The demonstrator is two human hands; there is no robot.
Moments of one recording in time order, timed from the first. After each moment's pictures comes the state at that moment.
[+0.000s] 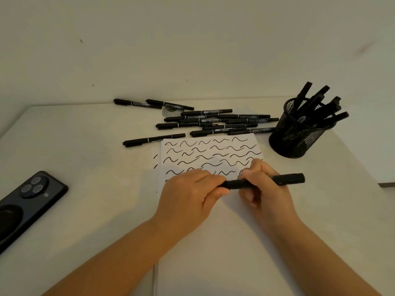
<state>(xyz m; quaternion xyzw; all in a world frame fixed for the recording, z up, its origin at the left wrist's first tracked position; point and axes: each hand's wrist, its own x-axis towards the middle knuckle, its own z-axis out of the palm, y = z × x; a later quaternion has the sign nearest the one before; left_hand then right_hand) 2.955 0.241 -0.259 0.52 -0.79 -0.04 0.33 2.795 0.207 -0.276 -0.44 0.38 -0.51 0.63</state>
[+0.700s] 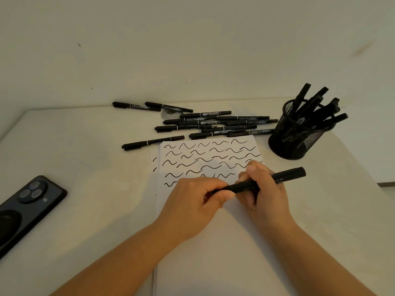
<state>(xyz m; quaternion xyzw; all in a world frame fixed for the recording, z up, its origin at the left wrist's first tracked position) 2.950 0.239 -0.263 0.52 -0.72 -0.28 0.36 2.800 0.206 -0.281 -0.45 0.38 -0.53 0.62</state>
